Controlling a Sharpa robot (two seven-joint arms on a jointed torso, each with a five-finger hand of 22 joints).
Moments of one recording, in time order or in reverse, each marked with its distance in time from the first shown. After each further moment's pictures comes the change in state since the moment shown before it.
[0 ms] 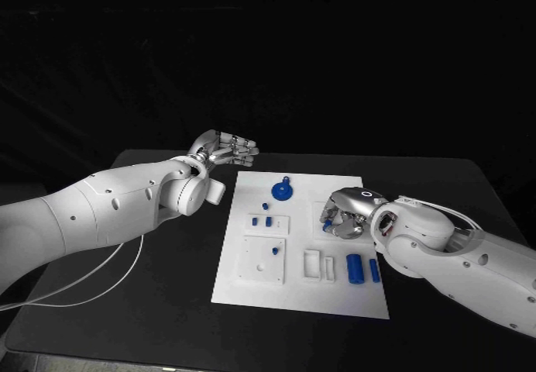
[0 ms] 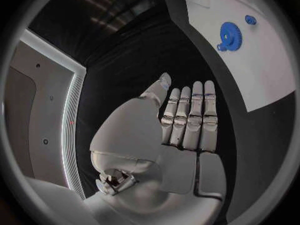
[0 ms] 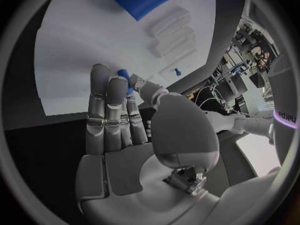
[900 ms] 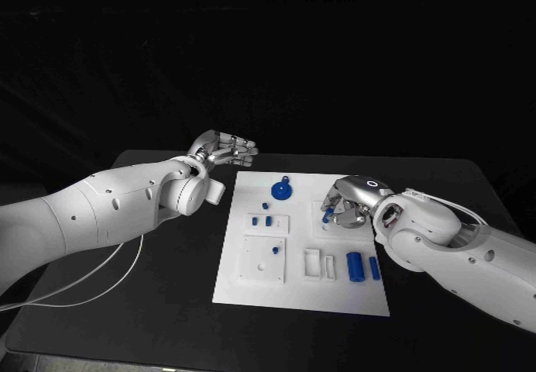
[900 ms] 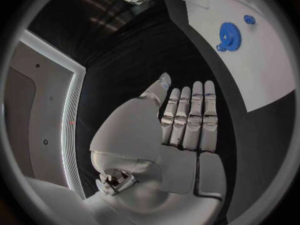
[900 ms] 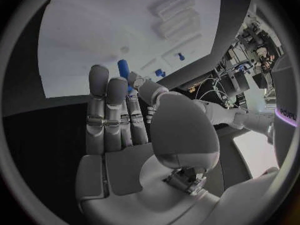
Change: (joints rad) left arm 0.000 0.002 0.000 -0.009 0.000 0.002 0.000; left_hand 0.000 0.000 -0.003 0.003 0.000 0.000 0.000 0.000 0.000 0.000 0.000 0.000 0.000 -0.004 0.004 0.000 0.000 0.000 0.000 0.000 0.000 -0.004; right arm 0.000 -0.006 0.047 0.018 -0.017 -0.076 -0.004; right_hand 0.013 0.013 0.018 -0.037 -0.008 0.077 -0.021 0.004 0.007 0.066 0.002 -0.006 0.006 0.003 -0.028 -0.008 0.017 -0.039 0.003 -0.028 0.012 0.040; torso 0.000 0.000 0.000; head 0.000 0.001
